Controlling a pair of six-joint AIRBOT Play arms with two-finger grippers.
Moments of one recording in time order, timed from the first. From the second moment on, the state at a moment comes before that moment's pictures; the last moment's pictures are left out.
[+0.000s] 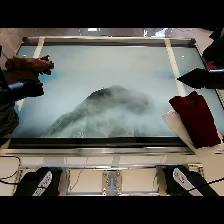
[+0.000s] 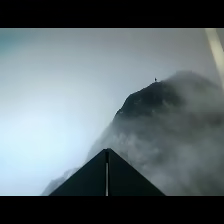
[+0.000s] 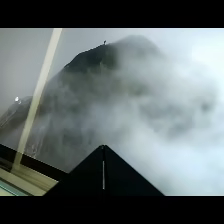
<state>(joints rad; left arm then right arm) 0.08 -0.76 1.08 1.24 -1.01 -1.35 -0.29 -0.99 1.42 -0.84 1.47 1.29</state>
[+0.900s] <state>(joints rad) 0.35 -1.03 1.08 1.87 -0.78 -1.76 -0.29 -0.99 1.42 -0.90 1.41 1.29</state>
